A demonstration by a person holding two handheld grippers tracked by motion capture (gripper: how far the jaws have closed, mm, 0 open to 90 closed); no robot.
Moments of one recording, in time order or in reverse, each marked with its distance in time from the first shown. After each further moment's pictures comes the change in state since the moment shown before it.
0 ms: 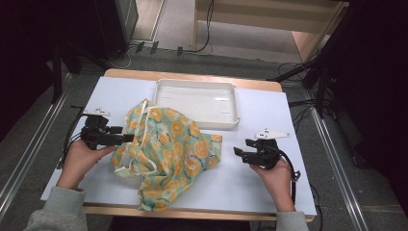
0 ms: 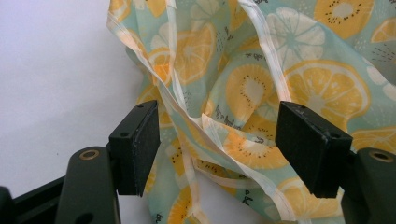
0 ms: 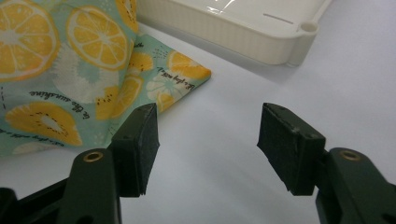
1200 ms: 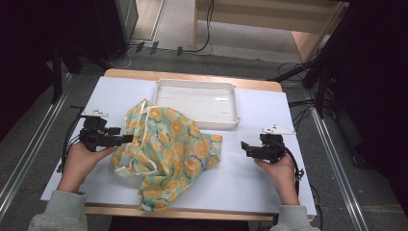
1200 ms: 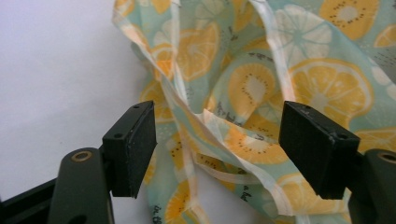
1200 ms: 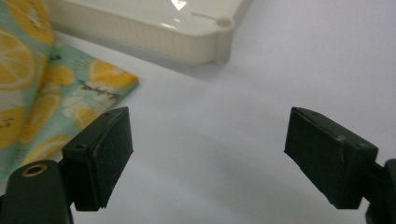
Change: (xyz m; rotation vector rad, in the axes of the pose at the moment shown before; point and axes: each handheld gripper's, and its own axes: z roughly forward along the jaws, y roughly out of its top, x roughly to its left) left arm -0.003 -0.004 -0.003 -0.017 0.009 -0.033; right arm -0.026 -0.002 0.005 -0.021 -0.170 0.087
